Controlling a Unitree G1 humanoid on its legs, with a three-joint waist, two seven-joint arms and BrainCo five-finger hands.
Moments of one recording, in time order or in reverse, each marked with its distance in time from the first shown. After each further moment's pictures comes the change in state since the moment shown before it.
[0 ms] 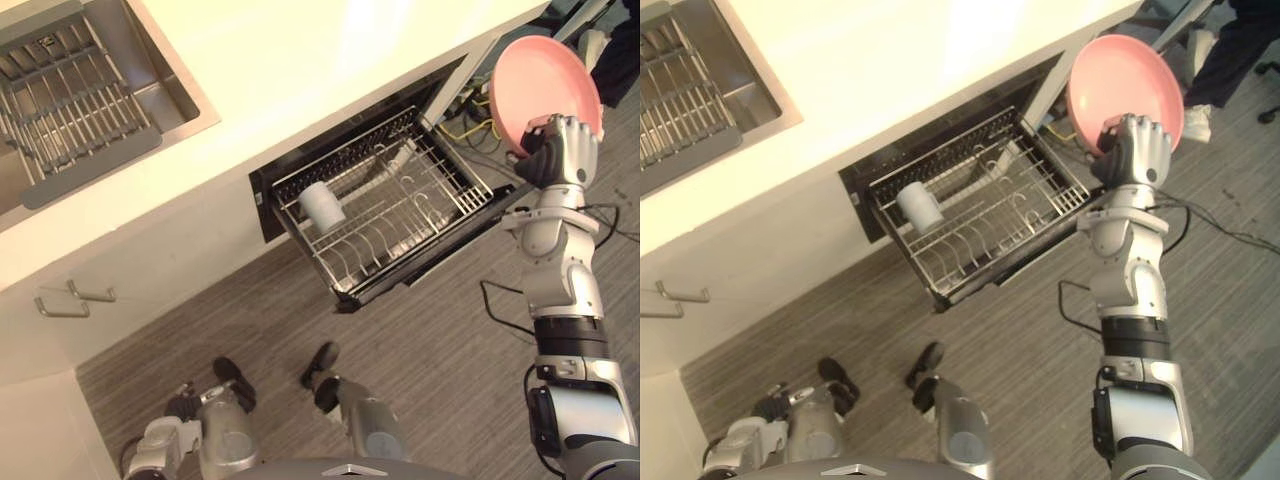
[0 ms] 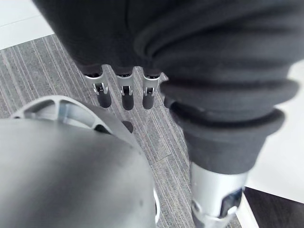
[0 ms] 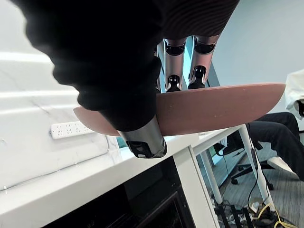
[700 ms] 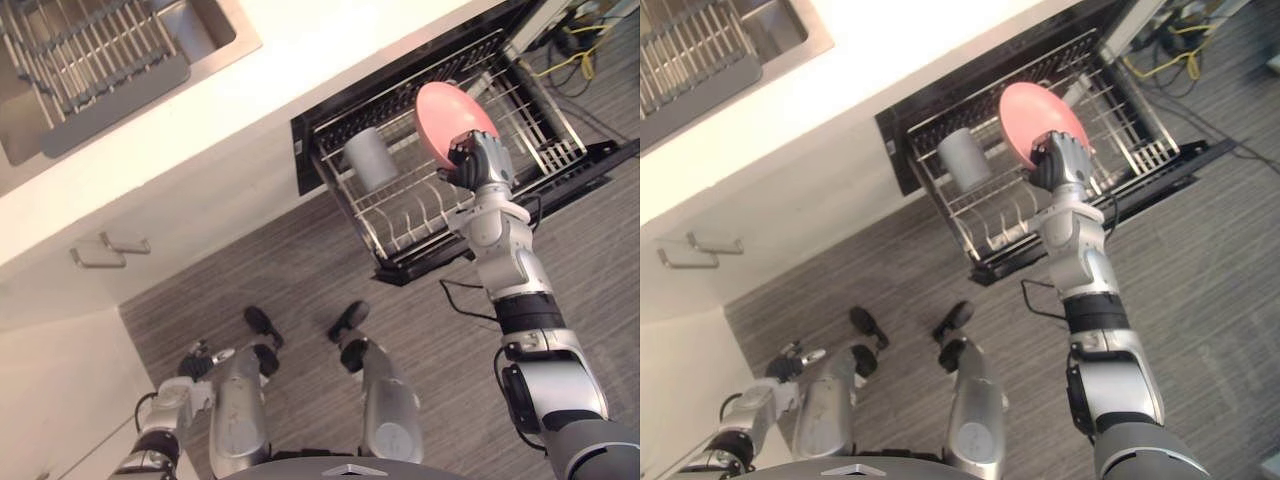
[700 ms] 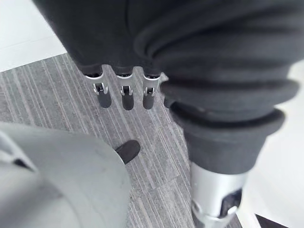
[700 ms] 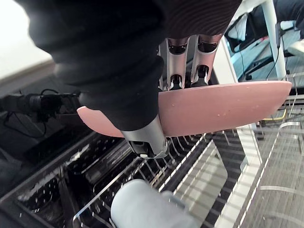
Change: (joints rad) left arm -0.167 0.002 -0.047 0.036 -0.039 -0.025 -0.003; right arm -0.186 0.059 0.208 0.290 0.116 -0.036 0.071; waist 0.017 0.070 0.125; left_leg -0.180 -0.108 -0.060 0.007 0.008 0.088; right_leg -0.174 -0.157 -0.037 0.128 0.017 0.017
